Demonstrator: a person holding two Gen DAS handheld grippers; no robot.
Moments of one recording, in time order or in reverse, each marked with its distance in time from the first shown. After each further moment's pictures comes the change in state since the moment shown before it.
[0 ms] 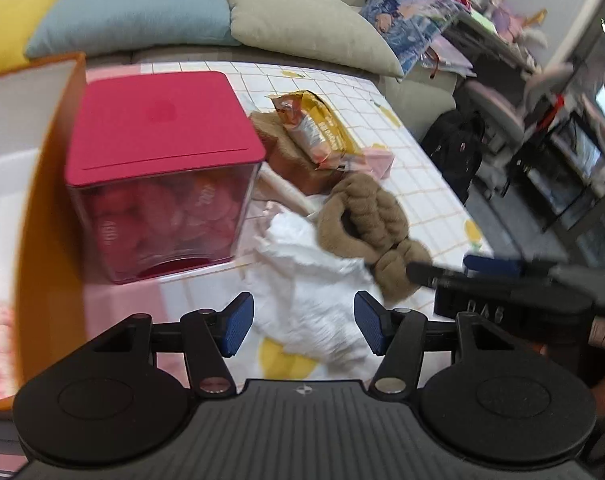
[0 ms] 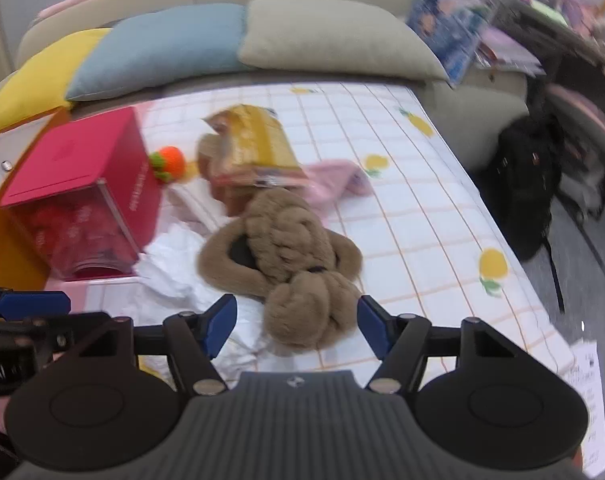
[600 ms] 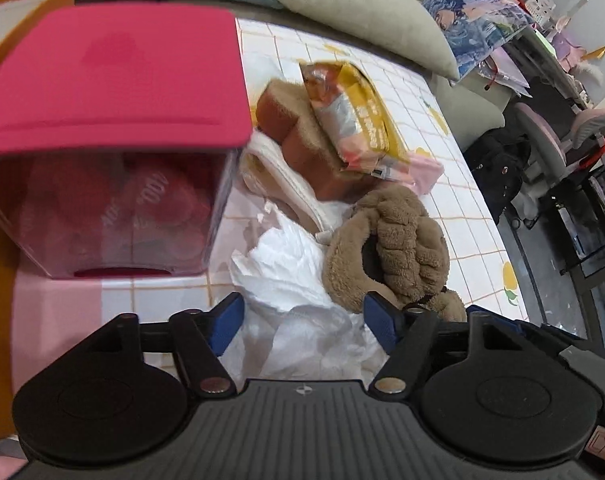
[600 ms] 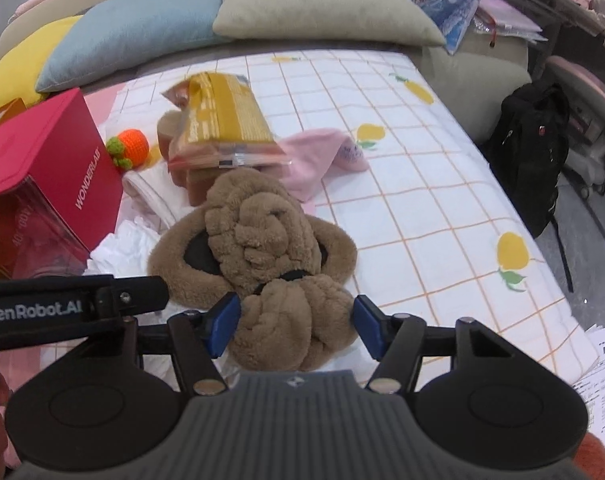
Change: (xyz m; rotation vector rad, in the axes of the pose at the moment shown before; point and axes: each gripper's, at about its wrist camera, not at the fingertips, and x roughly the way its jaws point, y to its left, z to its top) left arm 0.081 -0.002 0.021 -0.178 0.060 0.063; right arm 0.054 -0.012 0.008 0.028 0.066 0.005
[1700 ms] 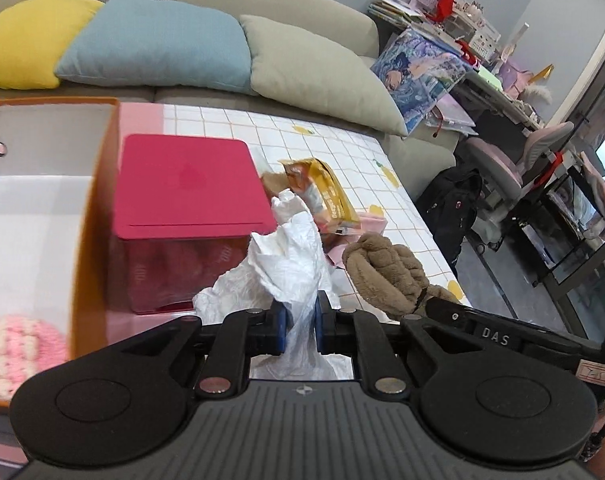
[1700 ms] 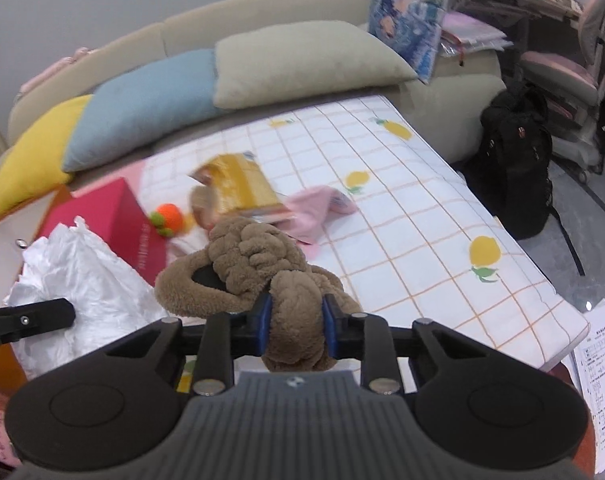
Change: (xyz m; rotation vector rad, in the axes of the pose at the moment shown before) left arm -0.131 0.016 -0.010 0.100 -0.190 -0.075; right arm -0.088 -0.011 -0.009 0.146 -0.161 0.077
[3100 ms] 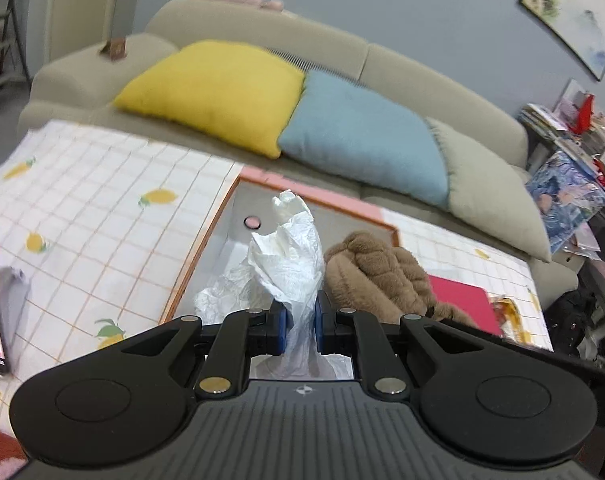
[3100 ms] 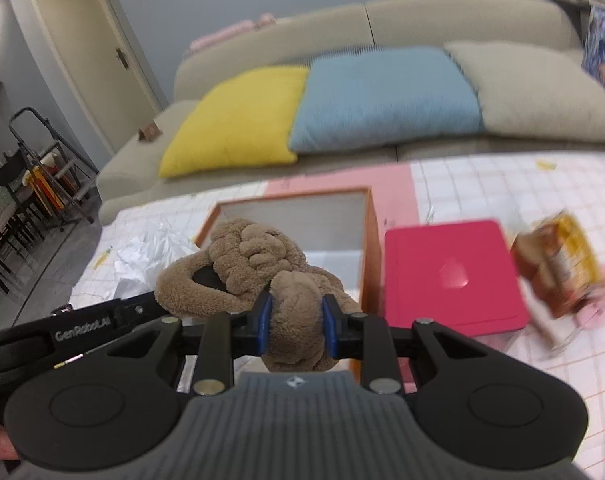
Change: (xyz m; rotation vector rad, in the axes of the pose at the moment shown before) left arm -0.099 0.157 0.037 -0.245 -0.195 0.356; right arm -0.010 0.265 0.037 -0.192 0.081 0.412
